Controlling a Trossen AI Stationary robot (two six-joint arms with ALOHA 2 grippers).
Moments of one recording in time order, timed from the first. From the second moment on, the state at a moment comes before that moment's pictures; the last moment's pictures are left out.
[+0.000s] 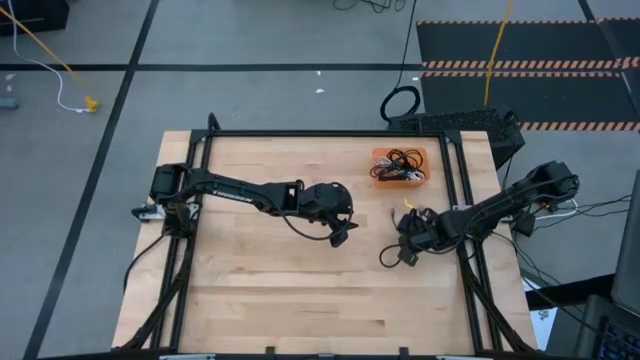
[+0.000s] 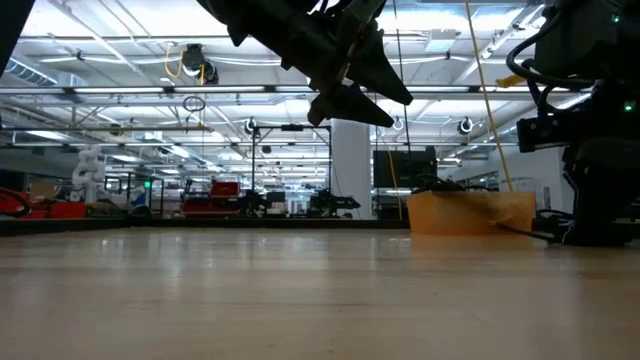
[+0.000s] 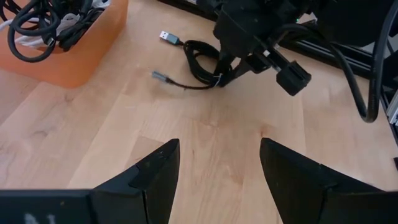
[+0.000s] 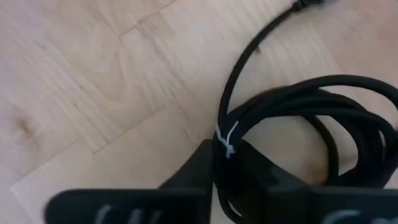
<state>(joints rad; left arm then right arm) -0.01 1.86 1.33 -0.06 0.00 -0.33 0.33 1.24 0.47 -0.66 0.25 0.90</state>
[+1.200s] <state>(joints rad) -0.01 1.86 1.33 -0.06 -0.05 -0.32 0.15 1.00 0.46 0.16 0.93 -0.14</state>
